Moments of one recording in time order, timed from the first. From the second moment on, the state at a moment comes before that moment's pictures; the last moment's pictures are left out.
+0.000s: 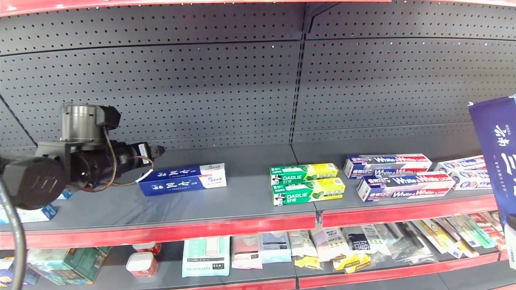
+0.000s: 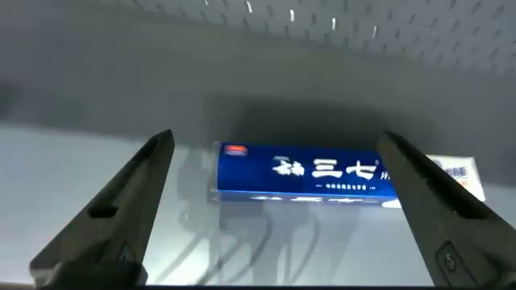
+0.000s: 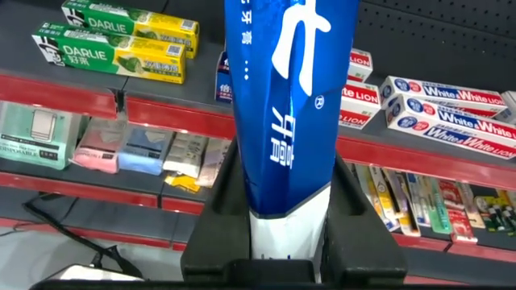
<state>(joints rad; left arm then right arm) -0.14 1.74 -0.89 -0.36 0.20 -0.28 -0.03 0.71 -0.41 -0.05 0.11 -0.26</state>
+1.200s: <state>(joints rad) -0.29 2.05 -1.33 -0.07 0.25 -0.30 -0.03 0.69 -0.39 -0.05 0.11 -0.26</state>
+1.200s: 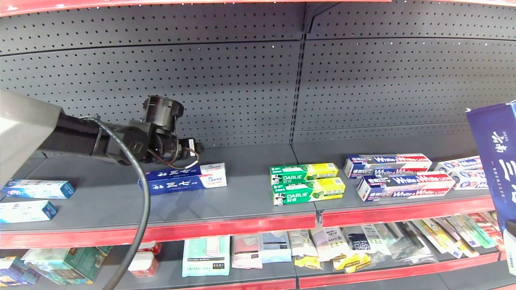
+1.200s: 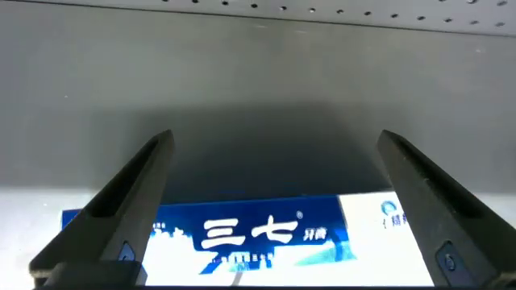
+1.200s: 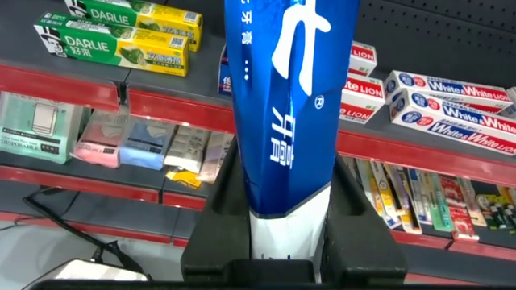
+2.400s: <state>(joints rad) -0.31 2.05 -1.24 -0.08 0.26 -0.30 -0.03 0.69 -0.39 -0.05 0.11 -0.26</state>
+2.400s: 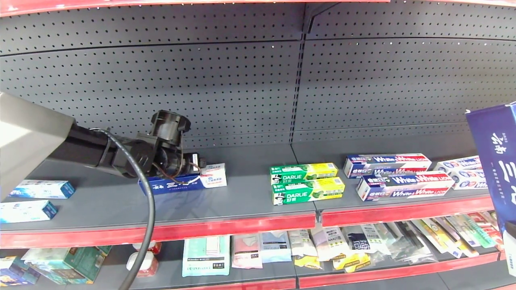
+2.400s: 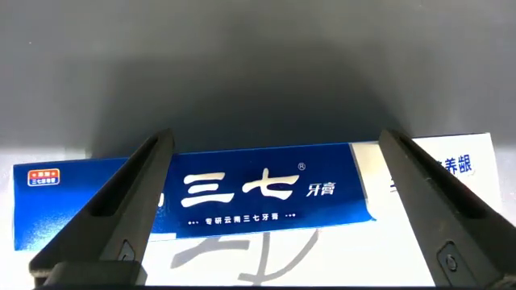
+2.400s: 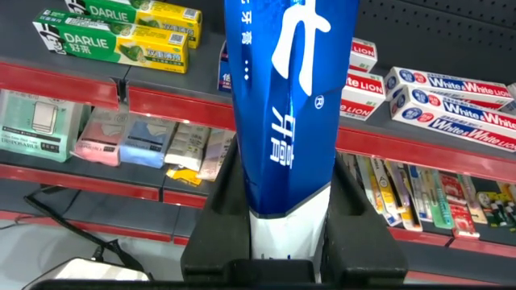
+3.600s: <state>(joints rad) -0.28 2.02 -1.17 -0.07 0.22 -0.24 -0.03 0.68 -0.36 -0.05 0.11 -0.26</state>
